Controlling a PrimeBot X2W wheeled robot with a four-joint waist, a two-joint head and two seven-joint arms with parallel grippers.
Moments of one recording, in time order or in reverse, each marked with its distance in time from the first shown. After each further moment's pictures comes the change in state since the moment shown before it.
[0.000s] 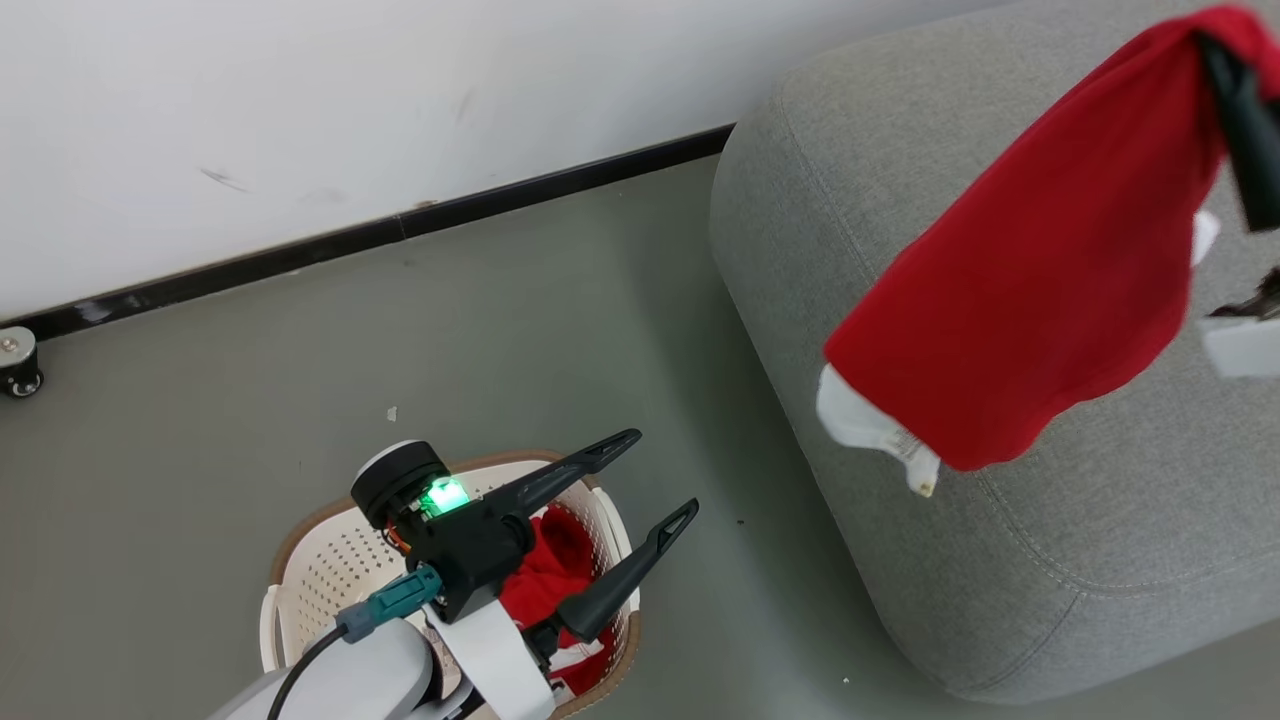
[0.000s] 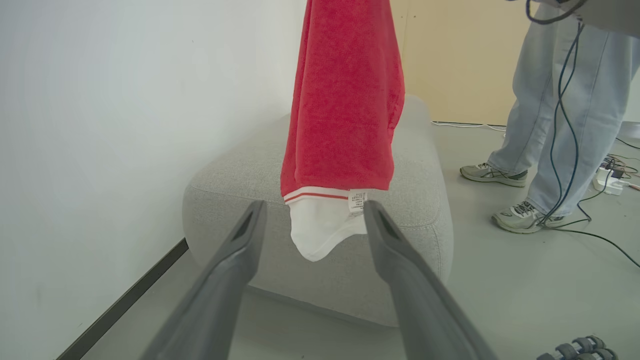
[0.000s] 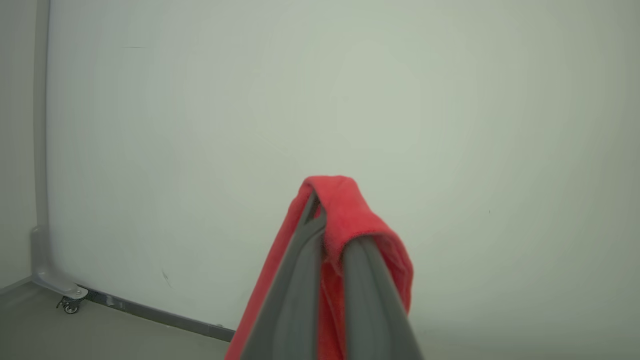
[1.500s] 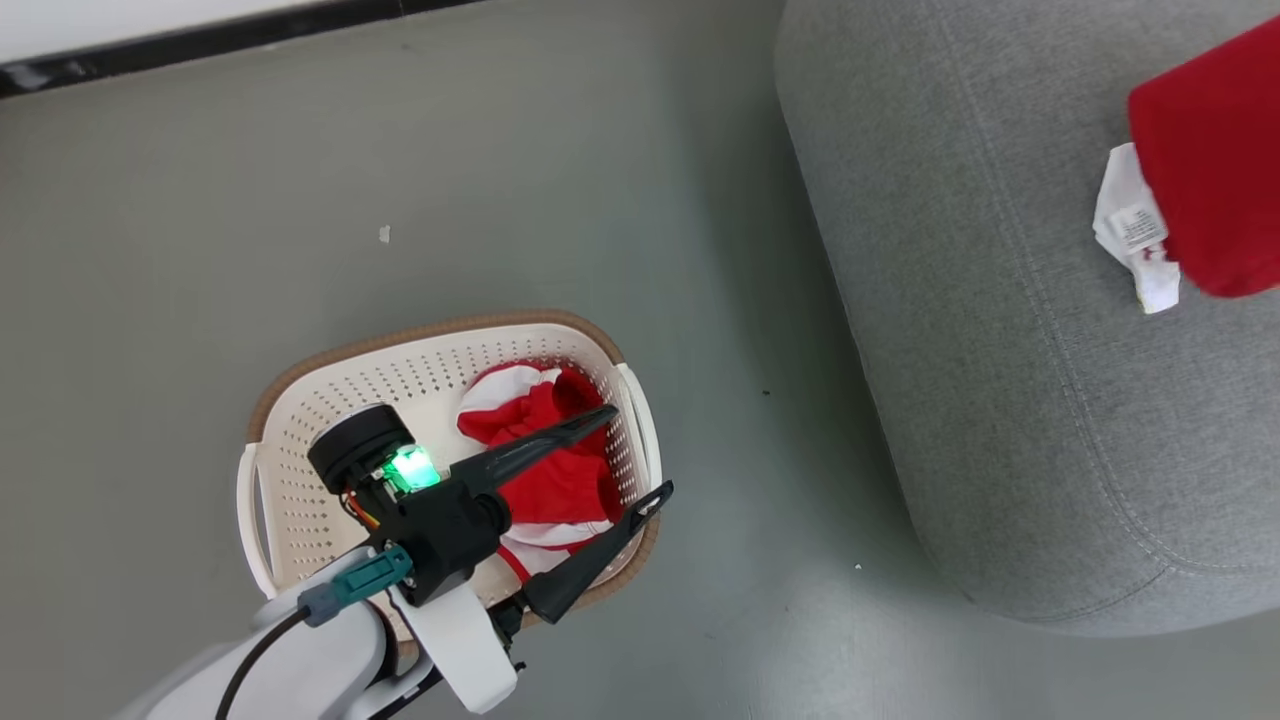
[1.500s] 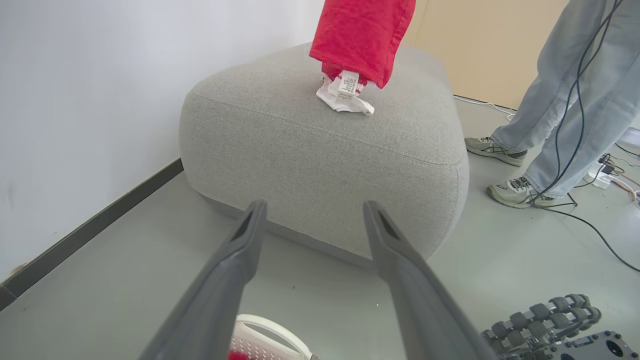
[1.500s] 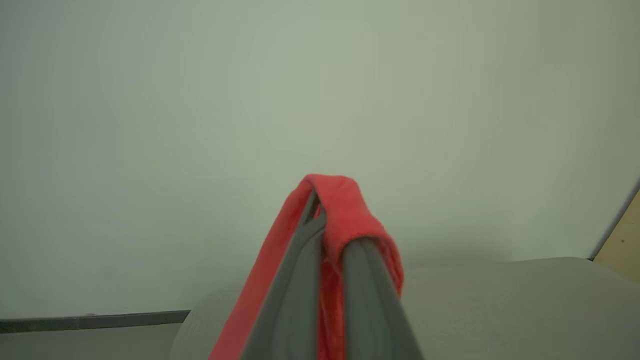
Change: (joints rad) left arm -0.054 0.111 -0.020 -0.118 -0.002 0.000 0.081; right arm -0.308 -0.284 -0.107 0.454 0.231 0.000 0.000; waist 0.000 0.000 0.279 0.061
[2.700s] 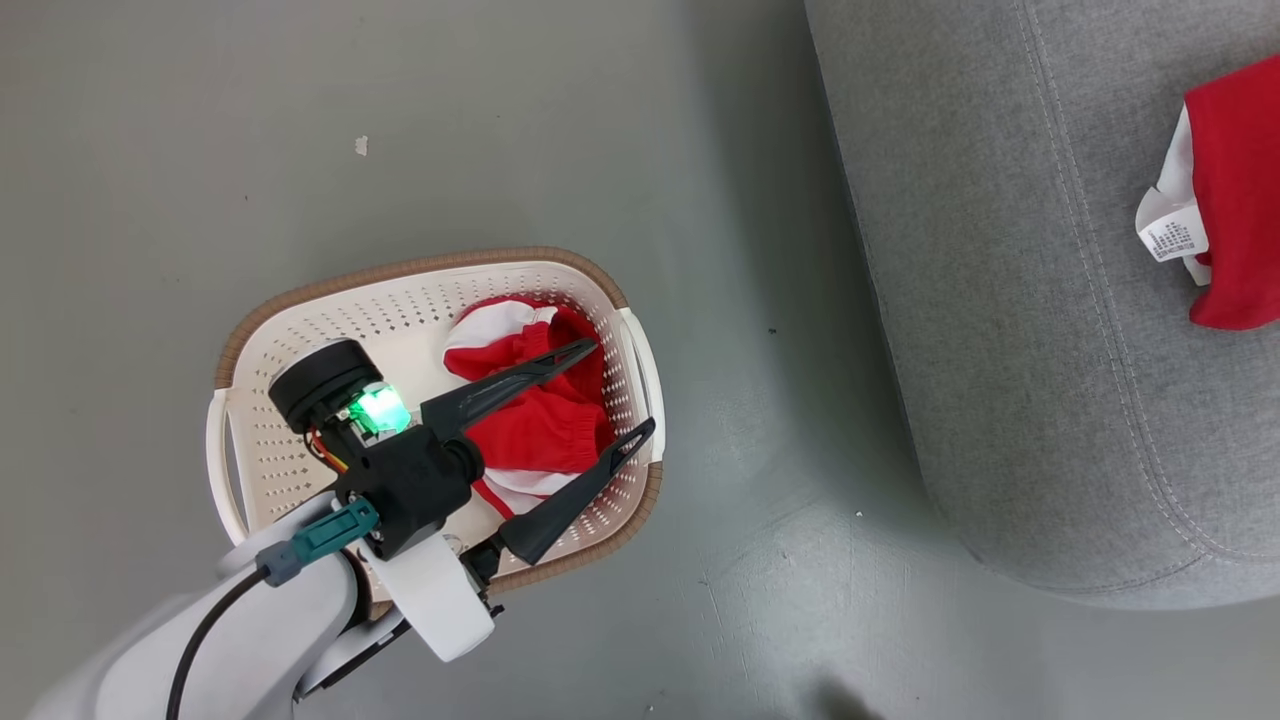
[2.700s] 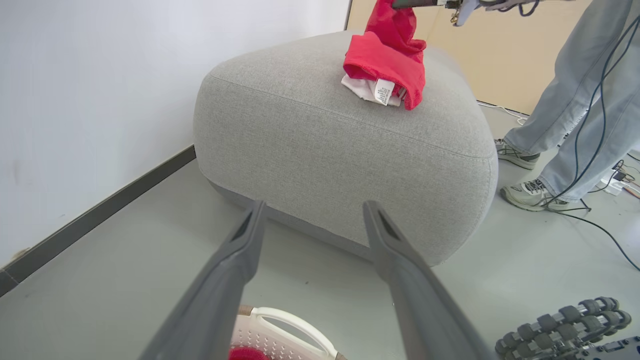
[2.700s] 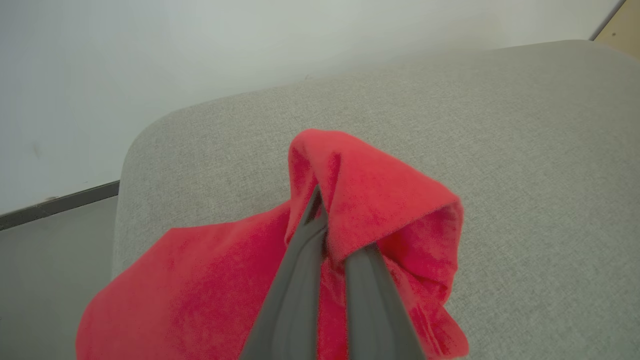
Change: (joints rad) left arm -0.080 0.035 0.021 -0.019 0.004 0.000 -0.003; right arm -0.027 0.136 0.067 0.385 0.030 0.000 0.133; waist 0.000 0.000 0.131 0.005
